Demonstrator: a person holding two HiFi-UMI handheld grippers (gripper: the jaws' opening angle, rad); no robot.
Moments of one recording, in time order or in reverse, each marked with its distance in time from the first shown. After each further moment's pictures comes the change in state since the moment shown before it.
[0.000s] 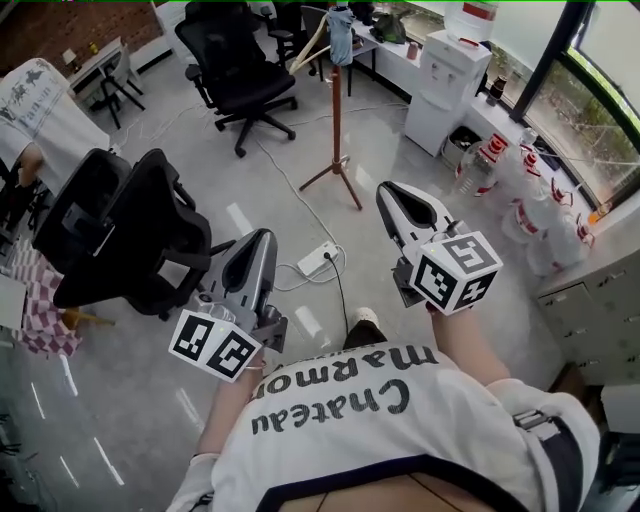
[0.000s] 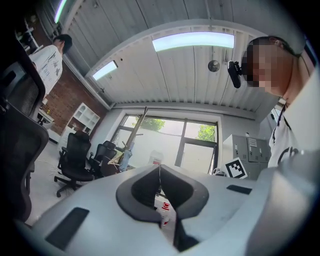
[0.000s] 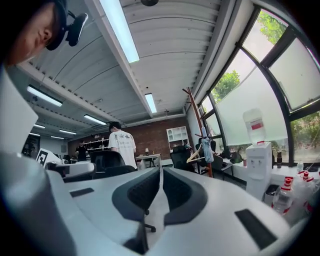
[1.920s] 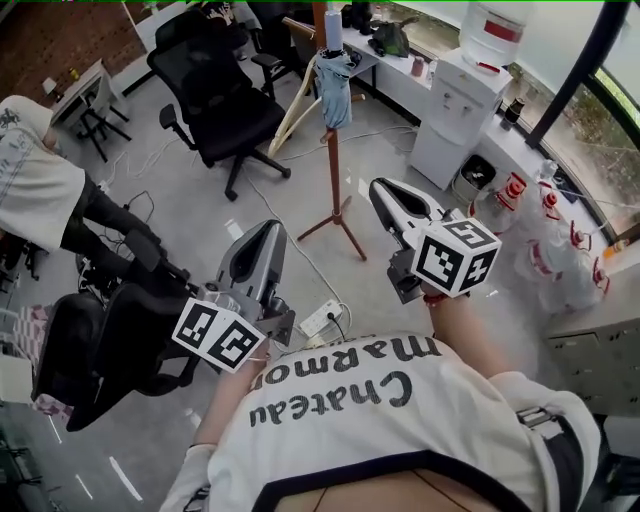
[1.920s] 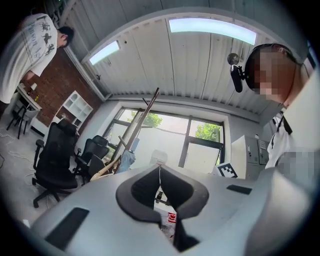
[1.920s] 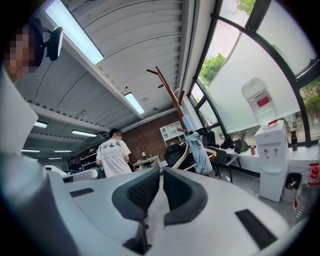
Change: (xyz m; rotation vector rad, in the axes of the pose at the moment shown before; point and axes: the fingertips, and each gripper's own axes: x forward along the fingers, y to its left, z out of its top) left arm 0.298 0.160 0.007 -0.038 0.021 -0.089; right arm 0.255 -0.212 0.044 0.194 0.018 0.032
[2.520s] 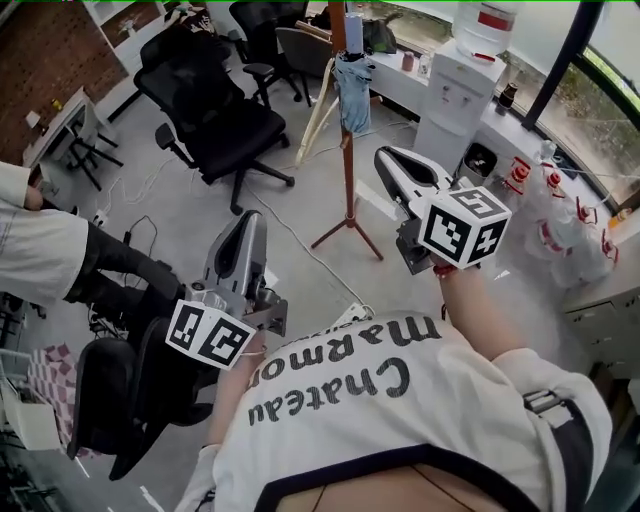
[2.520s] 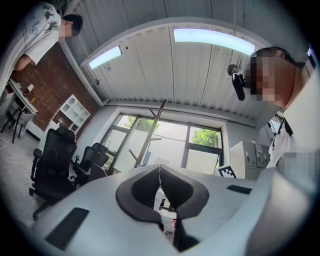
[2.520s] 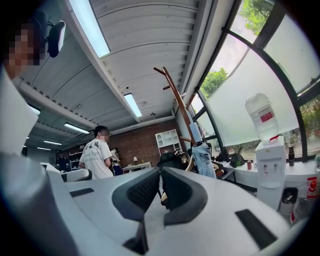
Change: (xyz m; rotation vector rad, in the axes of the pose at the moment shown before) left arm -0.020 0.096 0.066 0.018 -0.068 -0.050; right arm 0.077 0.028 0.033 -0.097 -0.093 -0.093
